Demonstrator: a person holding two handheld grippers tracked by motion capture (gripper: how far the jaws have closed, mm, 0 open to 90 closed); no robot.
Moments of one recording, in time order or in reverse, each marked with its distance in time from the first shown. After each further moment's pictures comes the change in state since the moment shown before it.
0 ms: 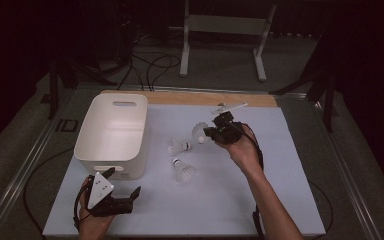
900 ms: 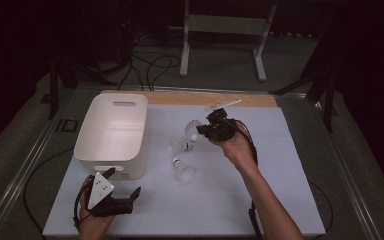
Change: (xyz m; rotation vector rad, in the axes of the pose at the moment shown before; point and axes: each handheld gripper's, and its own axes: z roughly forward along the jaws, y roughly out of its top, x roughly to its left) left arm -0.001 0.000 0.000 0.001 -0.006 0.005; right arm 0.009 0.013 0.006 -0.018 0.057 -0.004
